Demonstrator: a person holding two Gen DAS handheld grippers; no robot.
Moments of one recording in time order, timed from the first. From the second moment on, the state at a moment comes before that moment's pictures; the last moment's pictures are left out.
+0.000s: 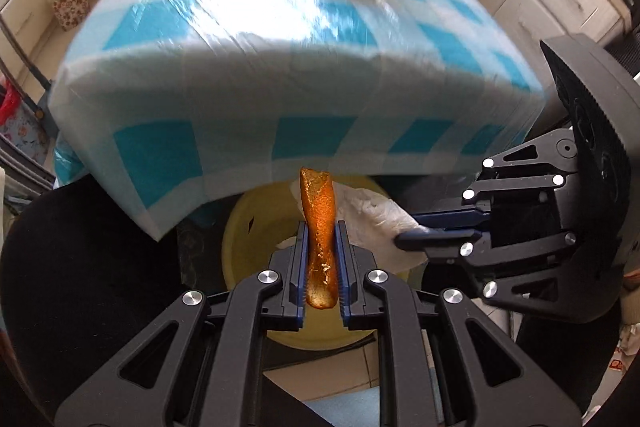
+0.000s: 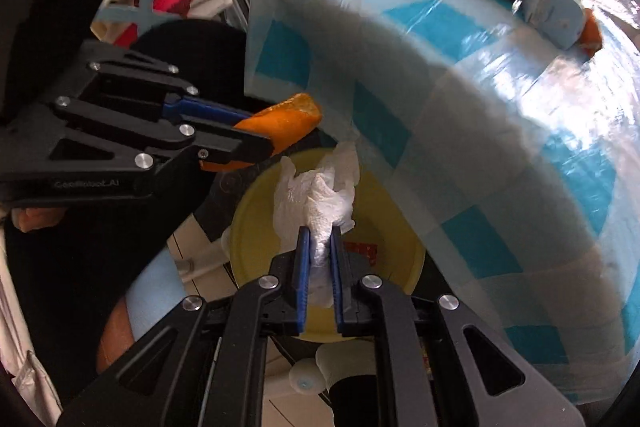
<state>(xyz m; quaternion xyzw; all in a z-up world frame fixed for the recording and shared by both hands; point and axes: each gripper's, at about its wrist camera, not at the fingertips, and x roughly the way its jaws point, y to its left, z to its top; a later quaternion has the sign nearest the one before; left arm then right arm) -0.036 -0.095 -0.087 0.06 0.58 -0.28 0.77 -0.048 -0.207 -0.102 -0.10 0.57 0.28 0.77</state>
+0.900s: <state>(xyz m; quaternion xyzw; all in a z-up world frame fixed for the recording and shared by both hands) -0.040 -0.079 -0.057 0.00 0.52 -0.26 0.81 -0.033 -0.255 -0.033 0.04 0.41 0.16 0.90</state>
